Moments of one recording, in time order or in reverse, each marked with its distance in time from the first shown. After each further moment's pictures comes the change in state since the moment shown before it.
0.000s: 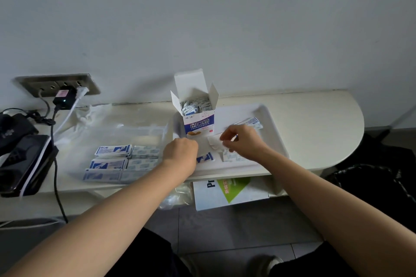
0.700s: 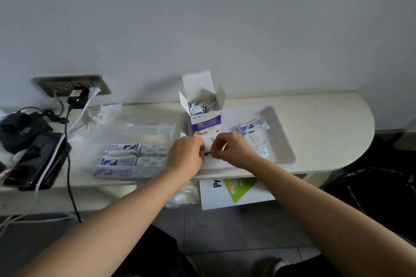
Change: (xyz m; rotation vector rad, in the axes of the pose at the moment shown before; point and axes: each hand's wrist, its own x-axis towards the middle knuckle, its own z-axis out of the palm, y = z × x) left_hand -0.016 -0.008 0.005 -0.467 0.275 -0.028; right_hand -0.005 -0.023 0.033 0.015 -0.080 -0.064
